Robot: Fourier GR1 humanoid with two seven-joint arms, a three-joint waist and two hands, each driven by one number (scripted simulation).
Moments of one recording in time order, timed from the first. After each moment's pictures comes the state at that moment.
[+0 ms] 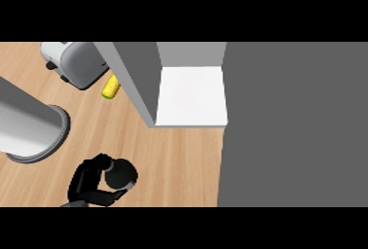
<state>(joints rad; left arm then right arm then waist) -0.20 0.14 0.17 -0.52 0.09 -0.37 -0.90 0.11 -0.03 0.01 -2.37 -0.13 0.21 0.37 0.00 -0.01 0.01</state>
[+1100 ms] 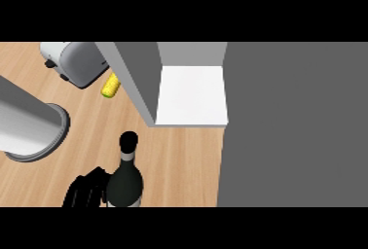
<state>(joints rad) 0.25 0.01 -0.03 -1.42 0.31 -0.35 -0.51 0.11 -0.04 -0.01 -2.37 -0.16 0.22 0.37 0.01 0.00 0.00</state>
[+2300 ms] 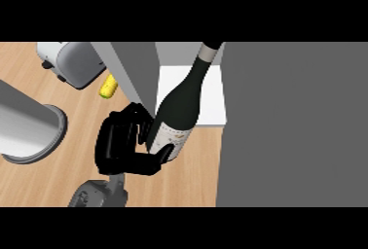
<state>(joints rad) -0.17 0.00 -0.27 -1.60 0.35 0.23 -0.22 0.09 -0.04 -0.02 -2.34 -0.17 0.22 0.37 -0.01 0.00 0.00</state>
